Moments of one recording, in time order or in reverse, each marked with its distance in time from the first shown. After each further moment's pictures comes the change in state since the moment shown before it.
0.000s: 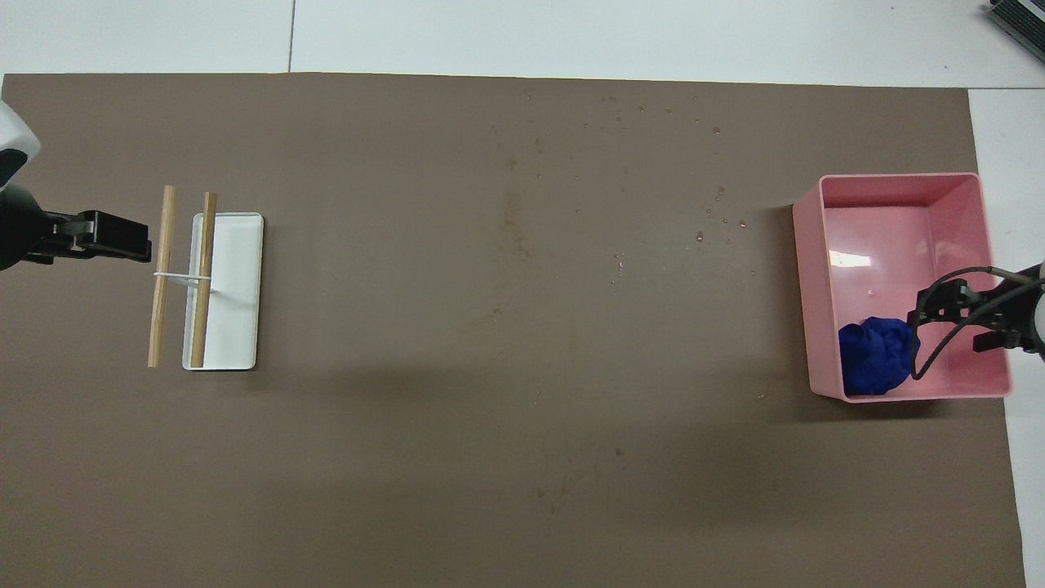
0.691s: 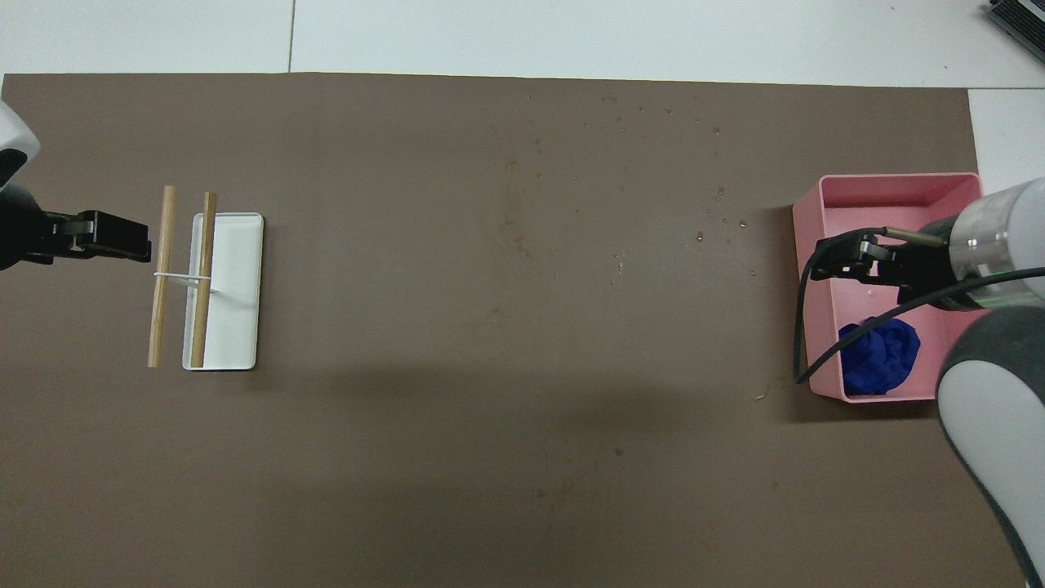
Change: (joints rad) left arm 0.000 0.000 0.000 0.000 0.000 0.000 0.000; right arm 0.354 -0.108 0.027 0.183 -0.023 -0.093 0.323
